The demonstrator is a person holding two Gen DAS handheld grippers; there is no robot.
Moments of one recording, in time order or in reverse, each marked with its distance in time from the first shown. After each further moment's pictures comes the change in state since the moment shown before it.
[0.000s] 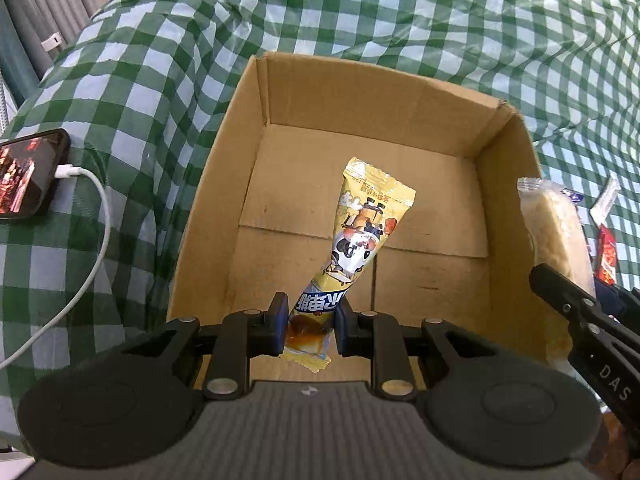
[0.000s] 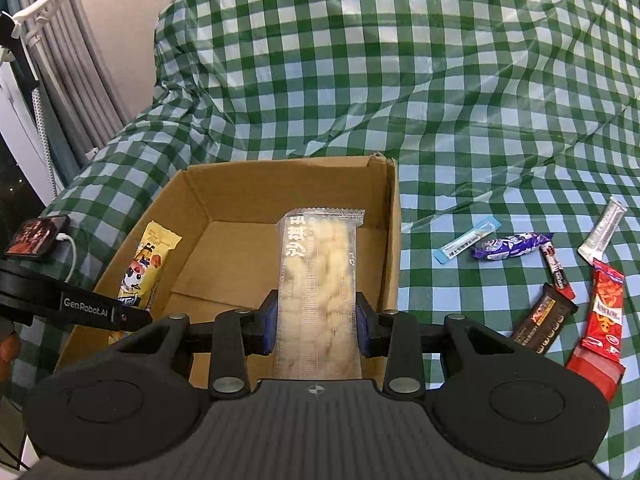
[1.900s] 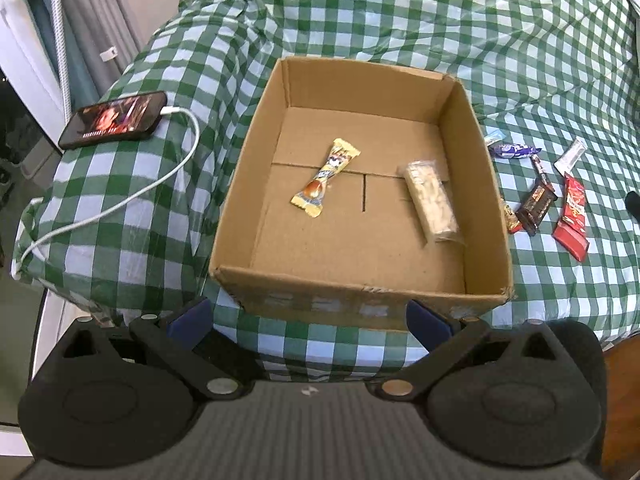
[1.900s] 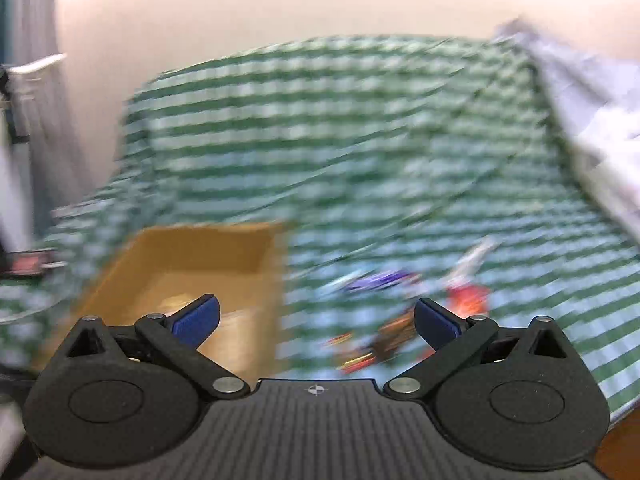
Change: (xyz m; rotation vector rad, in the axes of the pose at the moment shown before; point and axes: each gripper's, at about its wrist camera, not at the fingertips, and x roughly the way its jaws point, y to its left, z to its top) left arm -0.126 -0.019 -0.135 0.025 -0.112 0.071; right arm -0.150 -0.073 -0.054 0.004 -0.293 -0.241
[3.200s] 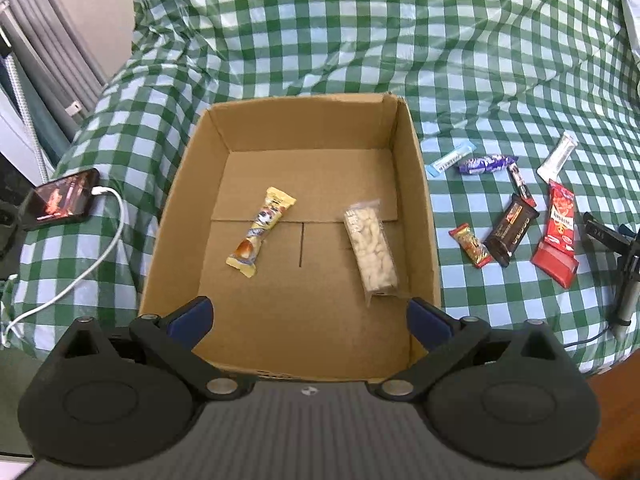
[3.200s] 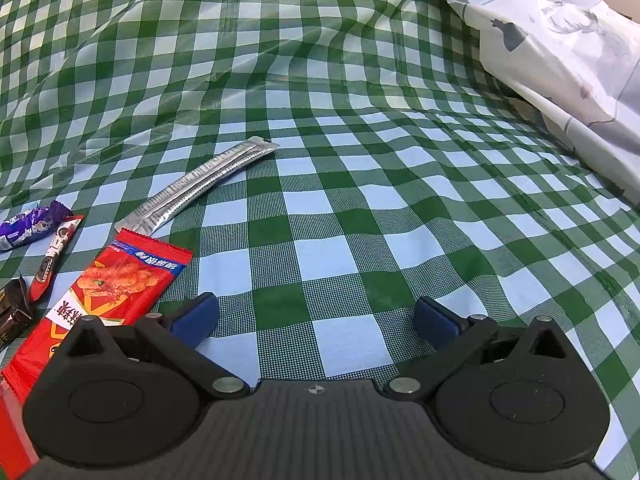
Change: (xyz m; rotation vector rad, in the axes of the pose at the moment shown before) left arm 0.010 -0.102 0.065 0.088 -0.022 0.046; right arm 0.259 -0.291 -0.088 0.059 0.144 -0.241
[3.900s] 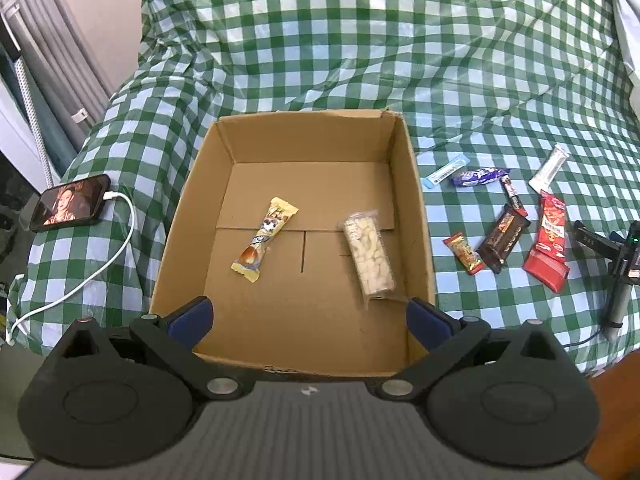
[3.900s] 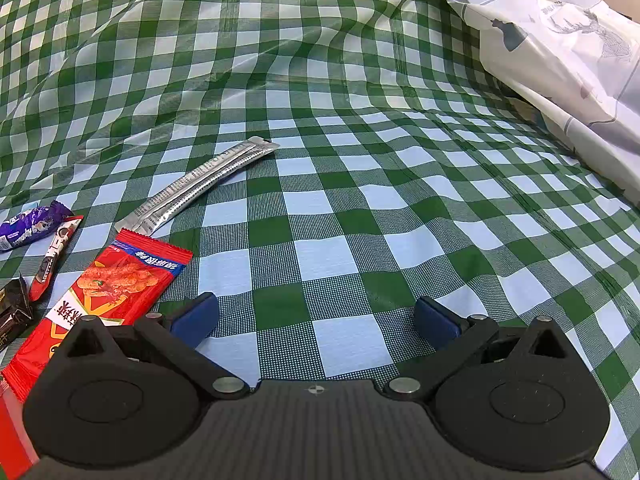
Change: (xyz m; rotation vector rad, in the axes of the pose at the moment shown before) left arm -0.020 0.001 -0.008 -0.007 -0.042 -0.011; right arm -0.001 0.000 0.000 0.000 0.000 0.000
